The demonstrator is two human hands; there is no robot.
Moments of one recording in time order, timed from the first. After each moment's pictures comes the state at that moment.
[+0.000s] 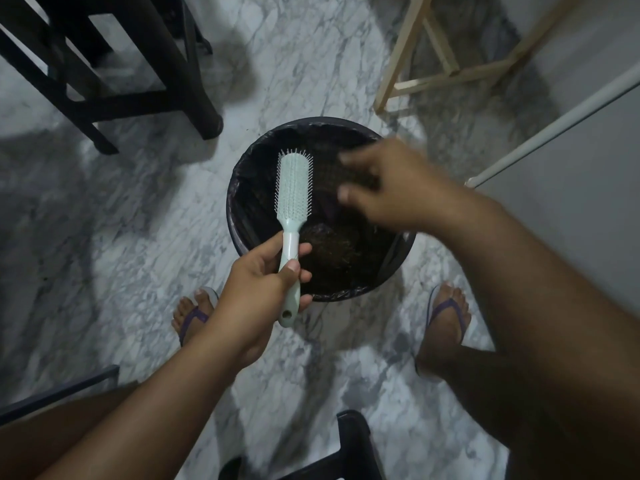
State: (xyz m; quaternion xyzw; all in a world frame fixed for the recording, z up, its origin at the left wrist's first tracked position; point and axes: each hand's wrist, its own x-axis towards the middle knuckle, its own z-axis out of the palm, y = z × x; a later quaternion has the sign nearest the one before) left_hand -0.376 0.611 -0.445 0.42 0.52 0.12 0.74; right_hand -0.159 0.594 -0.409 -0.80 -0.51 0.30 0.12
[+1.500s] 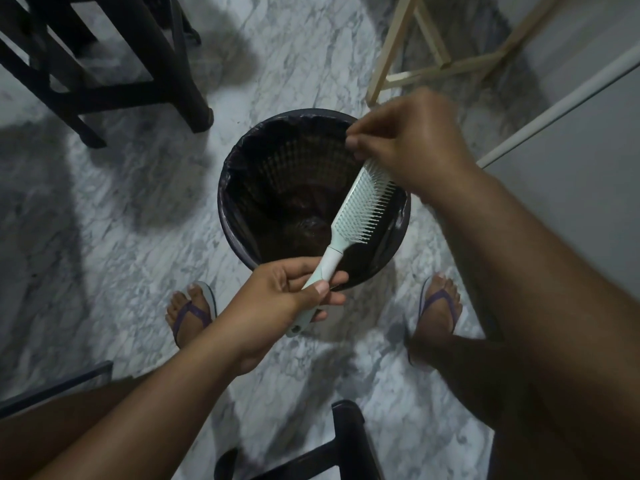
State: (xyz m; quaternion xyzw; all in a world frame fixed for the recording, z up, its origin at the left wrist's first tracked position) left_hand -0.379 0.594 -0.439 0.45 0.42 0.00 0.79; right_hand -0.146 0.598 -0.396 -0.81 -0.44 0.23 0.32
